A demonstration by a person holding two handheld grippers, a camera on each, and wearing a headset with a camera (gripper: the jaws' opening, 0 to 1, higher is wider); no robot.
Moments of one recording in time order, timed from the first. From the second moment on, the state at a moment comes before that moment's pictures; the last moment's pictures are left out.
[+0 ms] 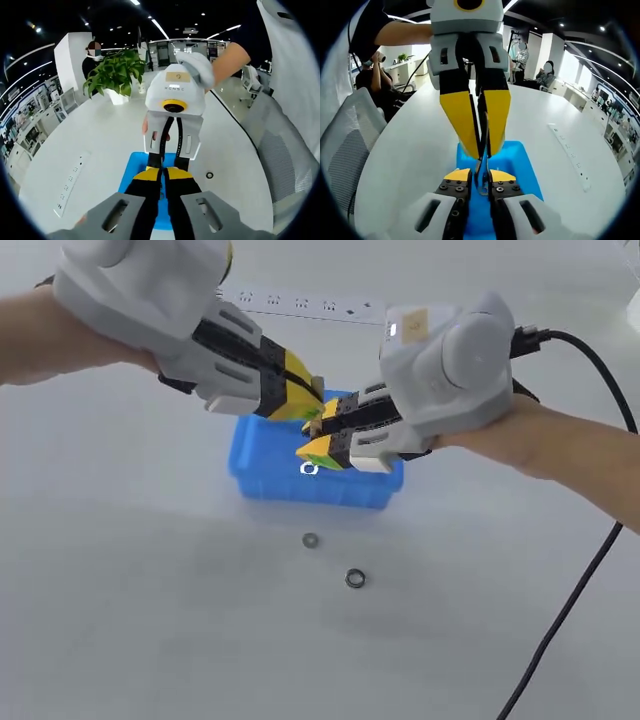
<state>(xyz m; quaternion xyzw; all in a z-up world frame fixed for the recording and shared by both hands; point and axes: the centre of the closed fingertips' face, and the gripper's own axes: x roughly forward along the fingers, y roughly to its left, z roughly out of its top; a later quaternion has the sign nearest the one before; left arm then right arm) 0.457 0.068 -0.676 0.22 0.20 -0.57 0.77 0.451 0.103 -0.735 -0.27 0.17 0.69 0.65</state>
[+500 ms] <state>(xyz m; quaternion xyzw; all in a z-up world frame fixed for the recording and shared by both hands) 0.453 0.074 -0.660 0.22 0.19 -0.56 0.78 0.452 0.097 -0.727 -0.27 0.17 0.67 0.66</state>
